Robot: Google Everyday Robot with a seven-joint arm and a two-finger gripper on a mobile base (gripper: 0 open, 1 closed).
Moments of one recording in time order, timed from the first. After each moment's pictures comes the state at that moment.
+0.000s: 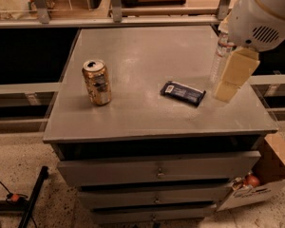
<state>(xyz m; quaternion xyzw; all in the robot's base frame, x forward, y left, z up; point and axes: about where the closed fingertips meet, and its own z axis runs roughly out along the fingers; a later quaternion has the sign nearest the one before) 0.483 -0.164 0.982 -0.60 0.77 -0.04 0.19</state>
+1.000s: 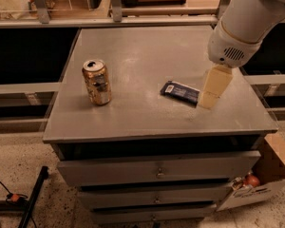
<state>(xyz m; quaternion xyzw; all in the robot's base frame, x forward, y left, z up) 0.519 -0.159 0.911 -0.59 0.79 0.01 0.14</state>
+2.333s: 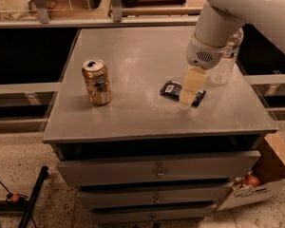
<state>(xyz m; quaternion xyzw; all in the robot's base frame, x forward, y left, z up) 0.570 -0.137 0.861 -0.58 0.81 0.03 0.10</state>
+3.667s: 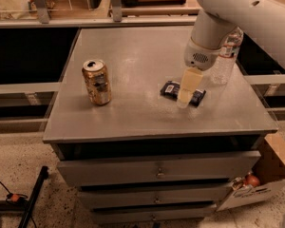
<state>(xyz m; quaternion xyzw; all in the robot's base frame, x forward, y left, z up) 0.594 -0.140 0.835 -0.57 0.82 0.04 0.08</state>
